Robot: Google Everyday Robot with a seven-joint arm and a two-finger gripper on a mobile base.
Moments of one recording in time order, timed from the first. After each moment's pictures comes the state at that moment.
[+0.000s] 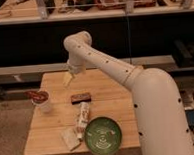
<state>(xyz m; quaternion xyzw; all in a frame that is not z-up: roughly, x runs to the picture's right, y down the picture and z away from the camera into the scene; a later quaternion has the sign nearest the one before) -0.110 -0.022 0.818 -0.01 -0.33 -0.86 0.39</state>
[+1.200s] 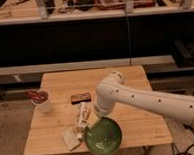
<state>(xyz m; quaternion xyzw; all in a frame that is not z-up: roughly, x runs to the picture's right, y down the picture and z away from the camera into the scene) 0.006 0.185 0.737 -0.07 -0.36 -0.81 0.46</state>
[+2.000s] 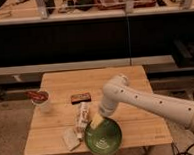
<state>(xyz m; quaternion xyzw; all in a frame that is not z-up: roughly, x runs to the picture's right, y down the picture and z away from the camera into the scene) 0.029 0.207 0.782 -0.04 -0.40 -0.81 0.43</state>
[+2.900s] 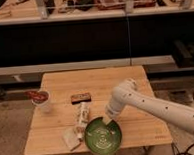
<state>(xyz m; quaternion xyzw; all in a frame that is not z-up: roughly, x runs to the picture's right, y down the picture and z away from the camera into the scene) 0.047 0.216 0.808 0.01 -0.38 -0.85 0.37</state>
